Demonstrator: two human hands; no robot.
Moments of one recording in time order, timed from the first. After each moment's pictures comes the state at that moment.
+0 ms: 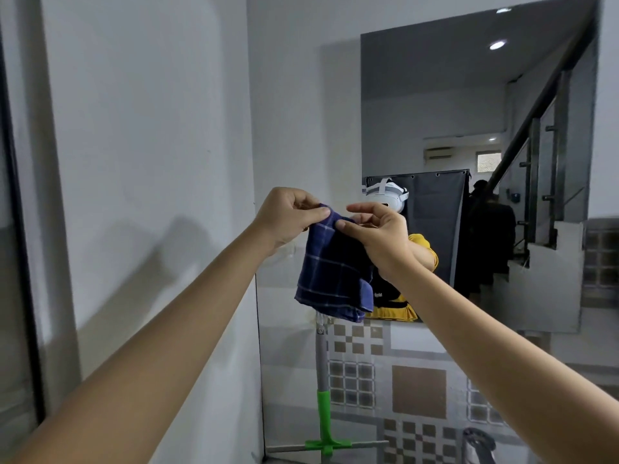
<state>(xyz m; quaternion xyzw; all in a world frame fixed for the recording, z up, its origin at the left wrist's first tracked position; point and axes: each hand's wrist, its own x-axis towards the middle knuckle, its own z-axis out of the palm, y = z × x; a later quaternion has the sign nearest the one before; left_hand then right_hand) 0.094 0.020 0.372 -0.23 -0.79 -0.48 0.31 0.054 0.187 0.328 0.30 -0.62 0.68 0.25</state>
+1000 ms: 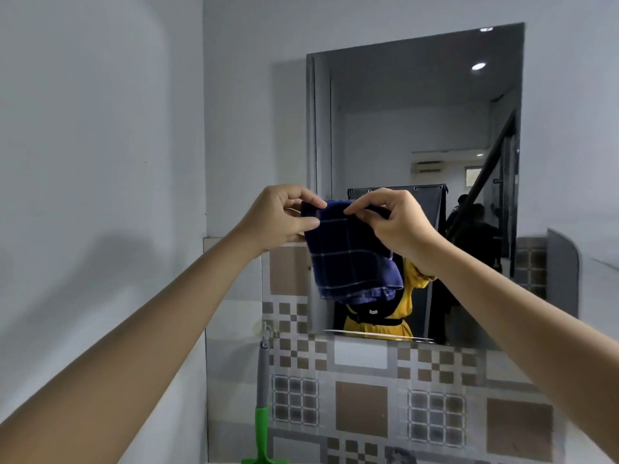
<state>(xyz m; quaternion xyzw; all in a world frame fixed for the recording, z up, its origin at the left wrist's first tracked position) 0.098 0.122 0.384 -0.30 -0.78 -0.47 0.29 0.076 0.323 0.377 0.30 -0.78 0.41 0.37</state>
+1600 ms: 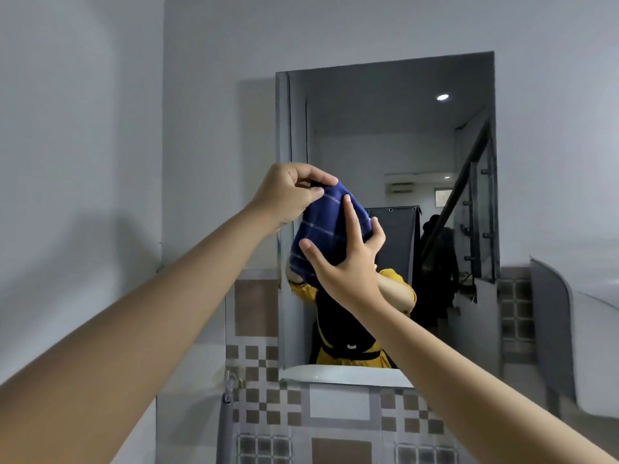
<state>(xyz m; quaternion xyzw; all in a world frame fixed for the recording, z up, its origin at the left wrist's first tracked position) 0.035 0.174 0.453 -0.34 -0.74 -0.46 0.36 0.011 0.289 0.348 0.21 -0.71 0.49 0.47</state>
